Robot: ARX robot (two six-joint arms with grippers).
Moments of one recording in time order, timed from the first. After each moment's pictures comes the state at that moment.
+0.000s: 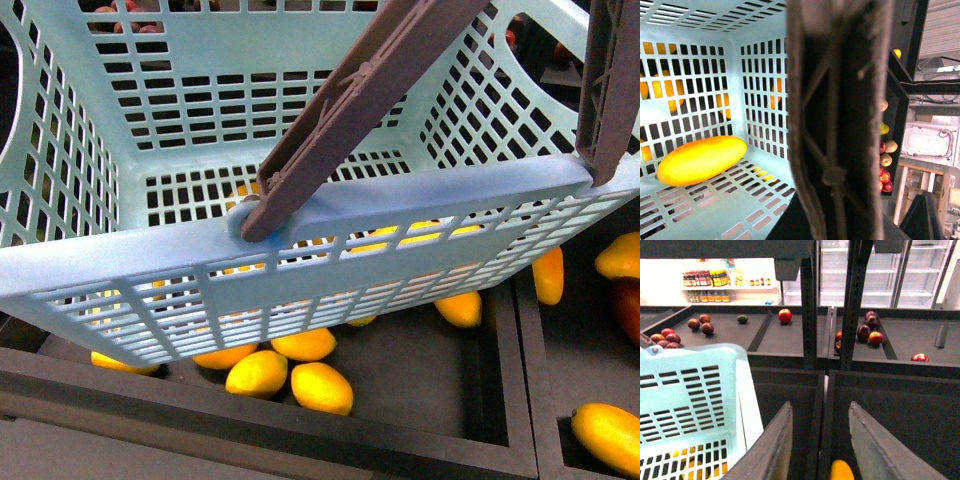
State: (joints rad) left arm -0.47 1.71 1.53 -0.44 0.20 -0.94; right arm 0.06 1.08 0.33 0.73 0.06 0.03
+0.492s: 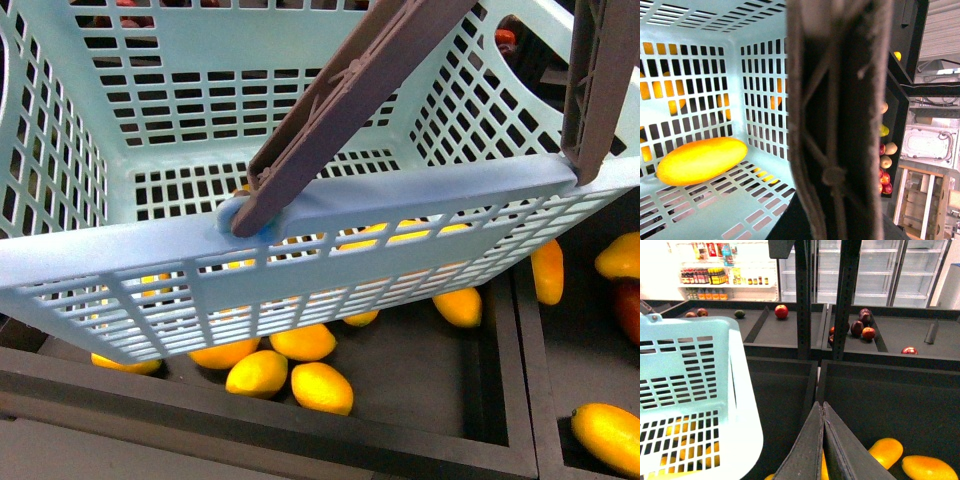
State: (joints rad) left arm -0.47 1.71 1.53 -0.44 0.19 -0.94; right arm 0.00 0.84 0.13 0.69 0.01 0.01
